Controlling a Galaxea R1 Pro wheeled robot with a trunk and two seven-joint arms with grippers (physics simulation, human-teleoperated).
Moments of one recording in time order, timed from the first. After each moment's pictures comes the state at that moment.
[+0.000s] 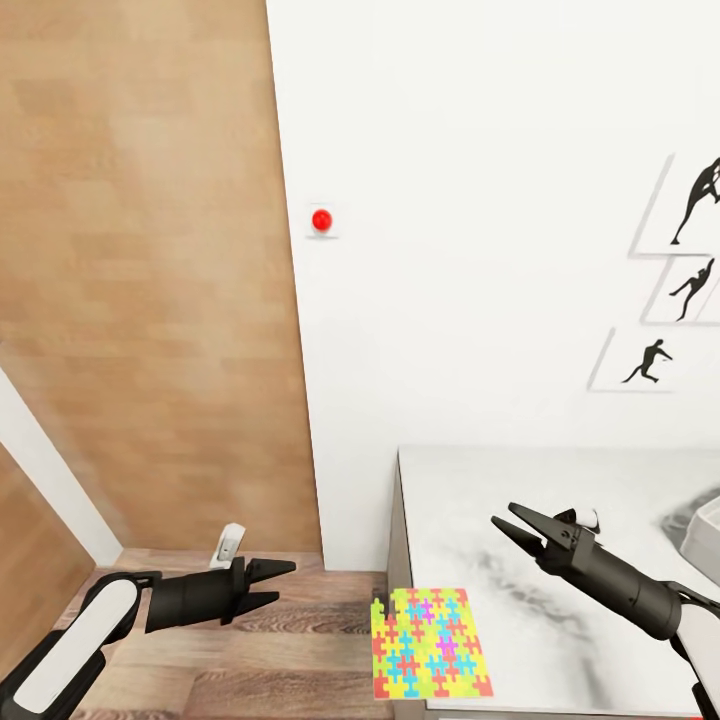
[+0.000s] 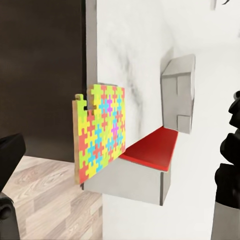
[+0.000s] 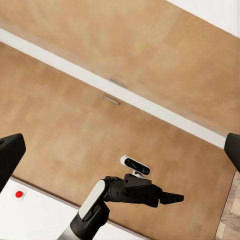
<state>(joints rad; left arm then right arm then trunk) -0.29 0.38 -0.25 -1.35 1.39 1.03 -0.22 -0.14 -0.24 -0.28 -1.58 -1.01 1.03 0.85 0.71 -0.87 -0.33</state>
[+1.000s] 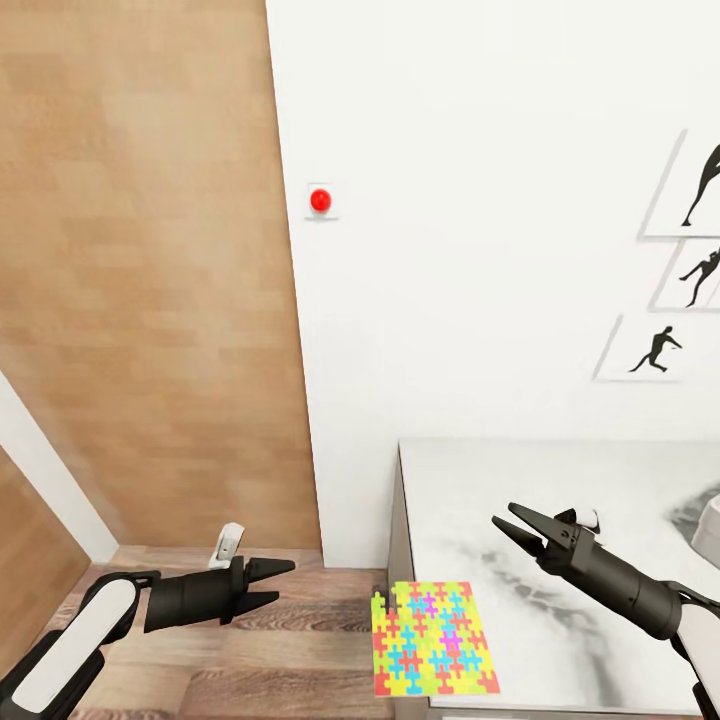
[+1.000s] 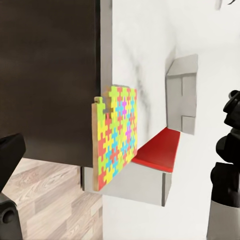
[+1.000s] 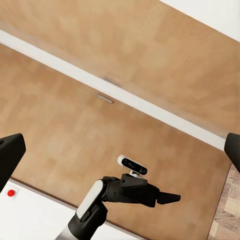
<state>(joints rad) -0.29 0.38 -0.25 -1.35 1.40 1.04 -0.23 -0.14 -0.24 -0.28 -1.58 -1.01 1.03 0.85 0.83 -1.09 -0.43</state>
